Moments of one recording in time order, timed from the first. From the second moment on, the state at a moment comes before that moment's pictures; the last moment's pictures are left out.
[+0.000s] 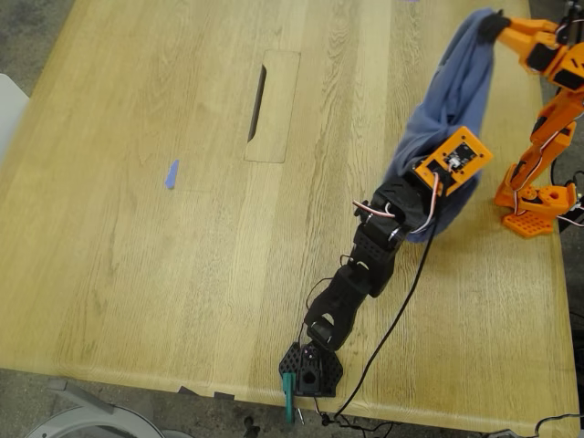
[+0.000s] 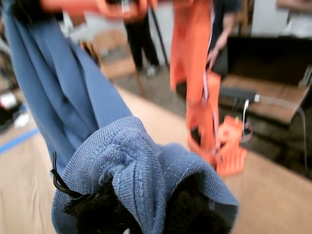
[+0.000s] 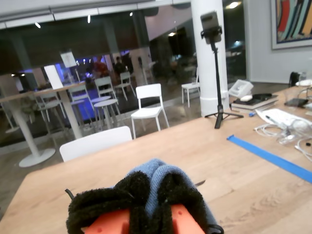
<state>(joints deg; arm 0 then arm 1) 41.7 67.9 -17.0 95.4 -73.7 17.9 100.4 -6.6 90.0 -80.1</state>
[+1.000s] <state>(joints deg) 24.9 103.2 43.9 102.7 -75.6 18.5 124.7 47.9 92.1 -79.5</state>
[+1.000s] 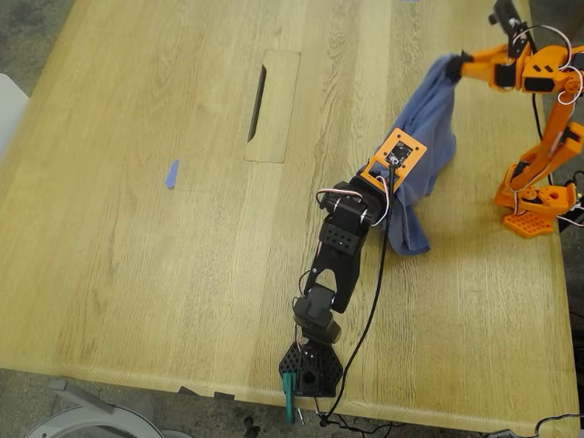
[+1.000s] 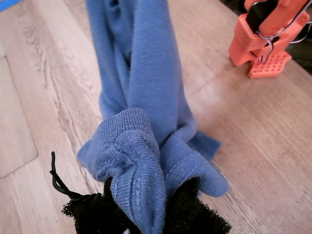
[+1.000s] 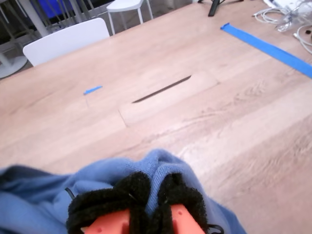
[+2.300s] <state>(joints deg) -5.0 134.0 120.8 40.3 -75.1 22.0 98.7 110.5 -4.8 -79.2</state>
